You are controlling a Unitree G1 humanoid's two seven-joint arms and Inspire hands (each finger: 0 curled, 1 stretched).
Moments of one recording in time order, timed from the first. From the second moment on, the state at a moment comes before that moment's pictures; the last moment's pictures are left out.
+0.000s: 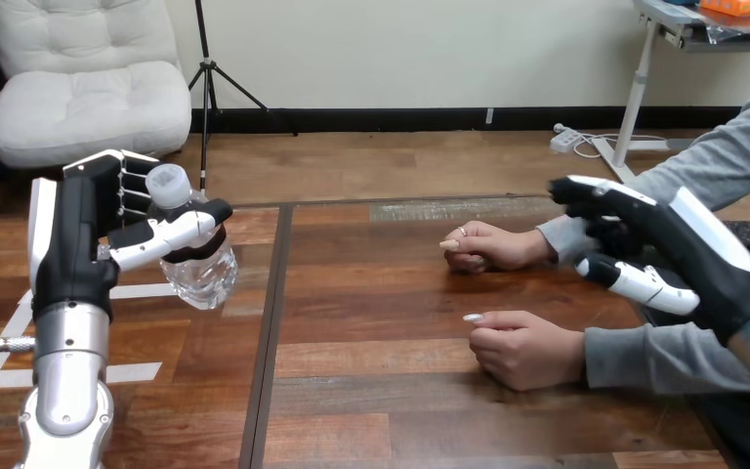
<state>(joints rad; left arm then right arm) -0.22 0.30 0.14 0.30 0.08 -0.20 0.13 -0.30 -0.58 -0.09 0.70 -0.18 -0.77 0.31</state>
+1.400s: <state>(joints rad) -0.21 0.29 0.15 0.26 0.08 -0.19 0.11 -0.37 -0.67 0.02 0.81 -0.38 -0.68 0.29</state>
